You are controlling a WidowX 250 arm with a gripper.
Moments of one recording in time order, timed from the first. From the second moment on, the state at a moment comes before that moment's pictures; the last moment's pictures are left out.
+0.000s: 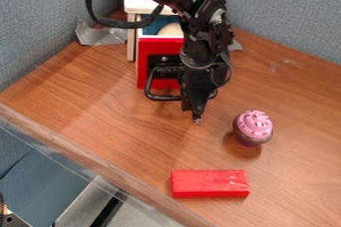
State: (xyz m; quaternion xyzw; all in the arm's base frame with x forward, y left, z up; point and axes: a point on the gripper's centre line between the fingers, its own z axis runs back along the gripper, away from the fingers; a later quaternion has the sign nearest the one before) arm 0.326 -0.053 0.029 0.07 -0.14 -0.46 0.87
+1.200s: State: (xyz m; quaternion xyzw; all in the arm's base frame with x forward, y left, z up) arm 0.297 -0.079 0.027 0.05 -0.14 -0.49 0.86
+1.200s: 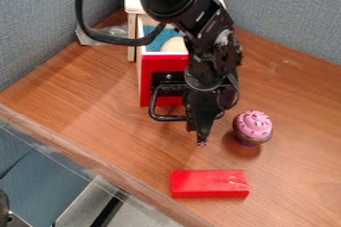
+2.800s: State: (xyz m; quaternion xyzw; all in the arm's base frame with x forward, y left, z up) arm 0.283 -0.089 0.035 0.05 -0.15 -0.52 0.84
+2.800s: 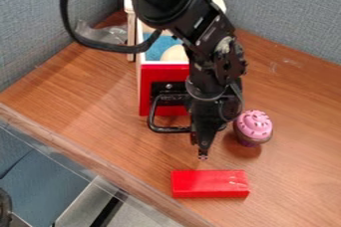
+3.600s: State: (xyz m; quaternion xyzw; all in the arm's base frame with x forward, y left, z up) arm 0.282 -0.083 0.059 0.05 -0.17 -0.52 0.84
